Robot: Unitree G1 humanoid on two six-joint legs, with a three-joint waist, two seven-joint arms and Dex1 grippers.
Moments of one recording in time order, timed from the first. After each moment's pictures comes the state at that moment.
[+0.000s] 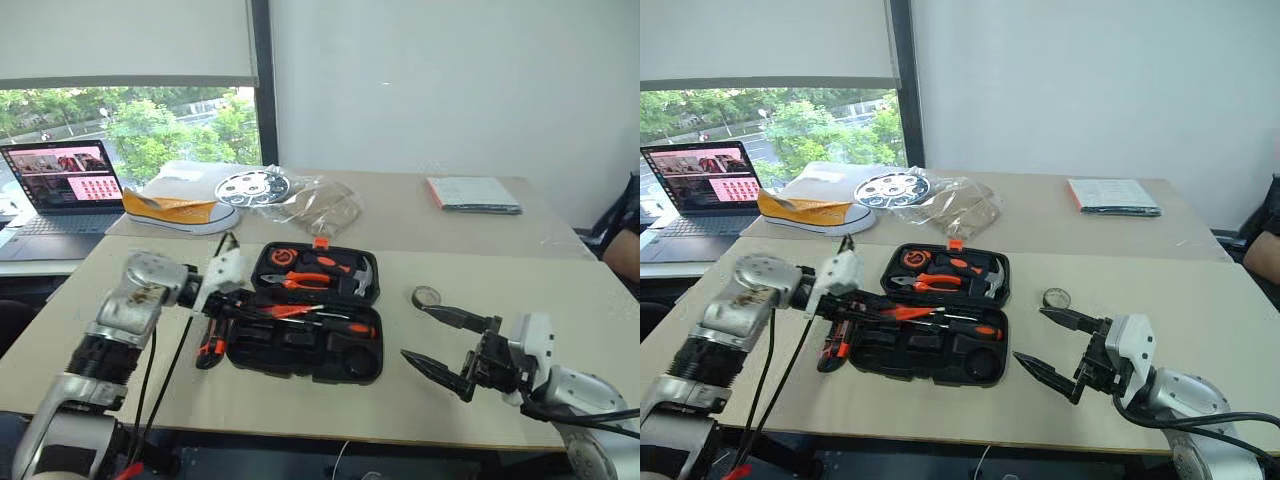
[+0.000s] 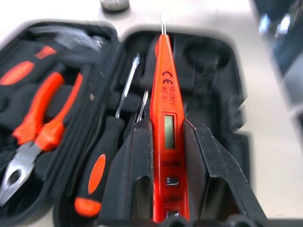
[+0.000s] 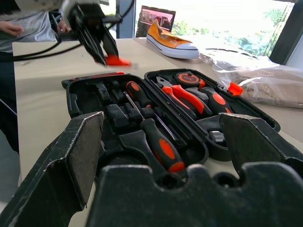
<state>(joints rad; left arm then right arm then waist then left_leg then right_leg) -0.70 0.74 -0.19 0.26 -0.15 0.17 -1.47 0.10 -0.62 -0.21 -0.46 0.57 0.14 0.92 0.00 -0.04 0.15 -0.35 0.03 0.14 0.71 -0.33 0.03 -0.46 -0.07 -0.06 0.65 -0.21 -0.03</state>
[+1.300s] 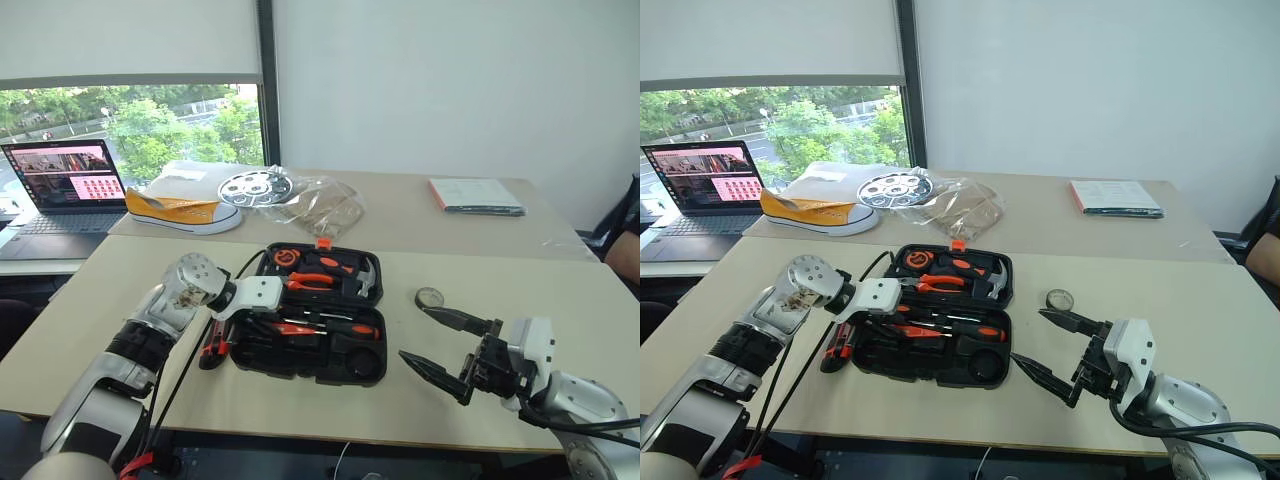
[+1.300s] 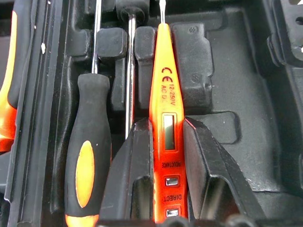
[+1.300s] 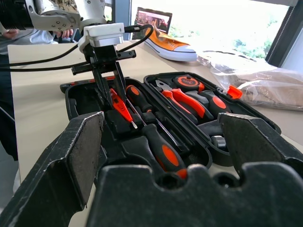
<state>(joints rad) -0.82 0.67 -0.39 0.40 0.09 0.04 -1.47 0.14 -0.61 -0.21 -0.50 0.57 0.14 0.87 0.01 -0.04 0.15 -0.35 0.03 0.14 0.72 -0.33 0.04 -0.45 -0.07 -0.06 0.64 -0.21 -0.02</state>
